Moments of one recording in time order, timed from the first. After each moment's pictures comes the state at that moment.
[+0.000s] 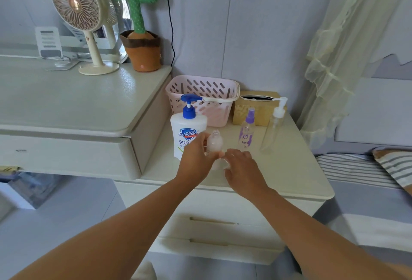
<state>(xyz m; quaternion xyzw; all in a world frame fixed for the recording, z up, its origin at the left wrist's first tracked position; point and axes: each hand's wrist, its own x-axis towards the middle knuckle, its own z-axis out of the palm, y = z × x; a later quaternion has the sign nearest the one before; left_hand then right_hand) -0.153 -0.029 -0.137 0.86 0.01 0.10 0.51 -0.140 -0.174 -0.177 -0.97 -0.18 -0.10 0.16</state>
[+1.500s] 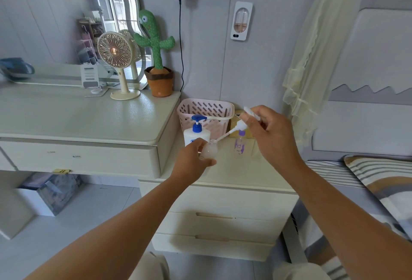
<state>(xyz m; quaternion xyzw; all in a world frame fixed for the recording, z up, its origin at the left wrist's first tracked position) -0.249 0.000 -0.053 0.89 -0.02 0.08 0.44 -0.272 -0.183 0.034 -0.83 -0.17 -0.28 0.45</state>
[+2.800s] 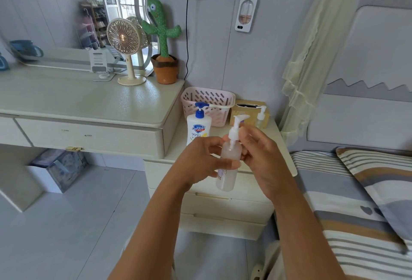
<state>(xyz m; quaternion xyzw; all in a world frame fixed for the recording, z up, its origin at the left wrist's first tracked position) -0.358 -0.015 0.008 0.78 -0.07 -0.07 0.62 -0.354 -0.172 0.008 -0.69 -0.14 -0.01 0.71</state>
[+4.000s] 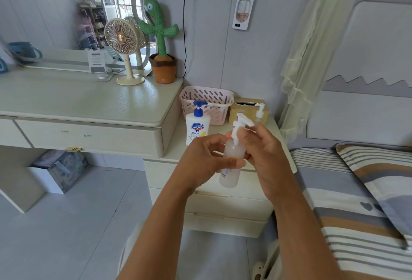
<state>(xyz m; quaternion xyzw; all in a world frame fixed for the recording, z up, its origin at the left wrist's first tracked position) -0.372 -0.027 0.009 0.77 -0.10 -0.02 0.63 -0.369 -0.174 0.015 -0.68 -0.15 -0.05 0.72</state>
